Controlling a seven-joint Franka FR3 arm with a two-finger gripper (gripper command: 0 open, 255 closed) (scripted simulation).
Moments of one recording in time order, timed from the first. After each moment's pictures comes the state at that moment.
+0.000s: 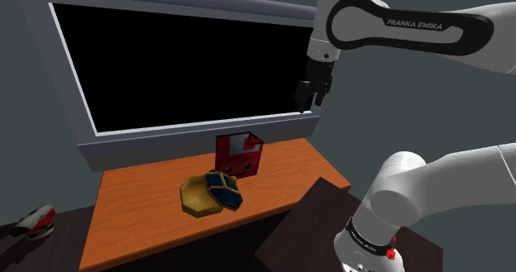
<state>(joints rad) -0.02 -0.77 -0.03 -2.38 -0.06 1.61 0.12</state>
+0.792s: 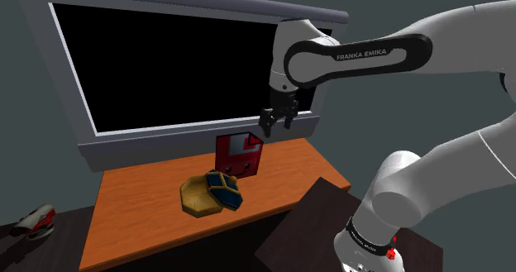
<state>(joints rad) 0.03 -0.57 0.11 -2.47 0.01 1.88 0.30</state>
